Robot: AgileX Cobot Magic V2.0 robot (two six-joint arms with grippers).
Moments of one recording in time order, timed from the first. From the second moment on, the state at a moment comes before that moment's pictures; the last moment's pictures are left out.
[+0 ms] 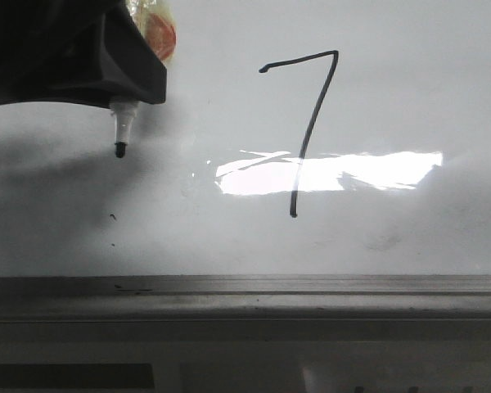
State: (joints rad) left arm -1.21 1.21 -0.74 -1.84 -0.63 1.20; right arm 1.18 0.51 -0.63 1.87 -0.50 -2.02
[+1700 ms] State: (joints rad) left arm -1.14 1.27 -0.75 -1.84 -0.59 1.20; right arm 1.18 0.51 -0.63 1.87 -0.47 -1.99
